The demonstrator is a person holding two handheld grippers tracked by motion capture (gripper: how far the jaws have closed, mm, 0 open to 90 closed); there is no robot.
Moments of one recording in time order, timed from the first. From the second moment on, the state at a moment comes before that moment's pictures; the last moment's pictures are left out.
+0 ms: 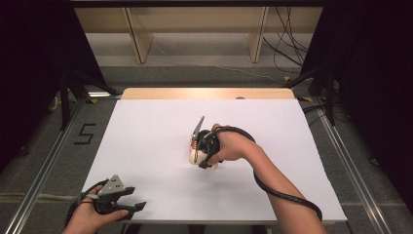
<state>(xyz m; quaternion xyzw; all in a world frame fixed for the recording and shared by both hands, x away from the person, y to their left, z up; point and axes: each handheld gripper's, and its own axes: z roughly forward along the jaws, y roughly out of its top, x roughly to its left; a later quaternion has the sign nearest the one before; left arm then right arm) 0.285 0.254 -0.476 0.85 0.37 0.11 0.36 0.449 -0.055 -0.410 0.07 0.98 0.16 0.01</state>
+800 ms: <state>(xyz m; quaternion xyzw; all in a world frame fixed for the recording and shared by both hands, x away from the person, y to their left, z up) 0.286 0.254 -0.475 0.85 0.37 0.11 0.36 0.453 -0.056 -0.406 0.08 0.98 0.17 0.01</state>
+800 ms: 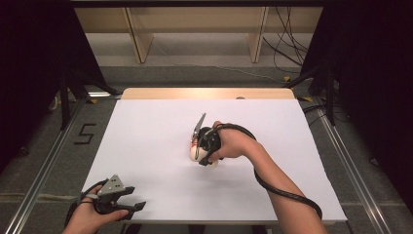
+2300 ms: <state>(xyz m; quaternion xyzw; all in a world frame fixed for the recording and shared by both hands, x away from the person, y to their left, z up) 0.286 0.257 -0.474 0.85 0.36 0.11 0.37 0.469 -0.068 -0.391 0.11 0.98 0.17 0.03</state>
